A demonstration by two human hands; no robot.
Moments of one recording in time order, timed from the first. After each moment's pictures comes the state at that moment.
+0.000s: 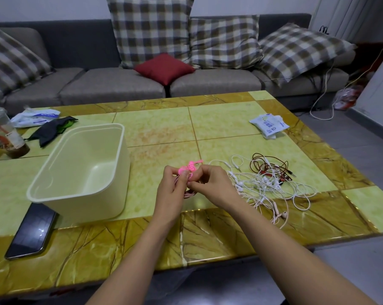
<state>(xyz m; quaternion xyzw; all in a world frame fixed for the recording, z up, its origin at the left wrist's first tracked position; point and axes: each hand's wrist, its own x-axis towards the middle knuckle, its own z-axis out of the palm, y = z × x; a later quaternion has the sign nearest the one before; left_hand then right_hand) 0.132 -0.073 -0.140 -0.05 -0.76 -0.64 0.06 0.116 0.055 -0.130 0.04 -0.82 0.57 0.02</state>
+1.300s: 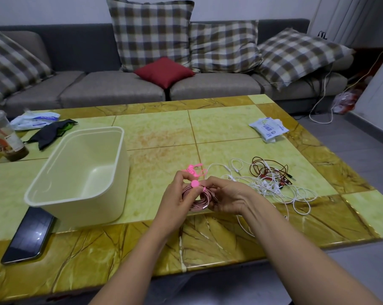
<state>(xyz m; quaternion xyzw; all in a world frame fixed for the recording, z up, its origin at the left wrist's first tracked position) 0.136 -0.078 -0.143 -0.17 -0.79 -0.59 0.03 0.108 0.082 -0.125 -0.18 -0.58 0.73 -0.30</state>
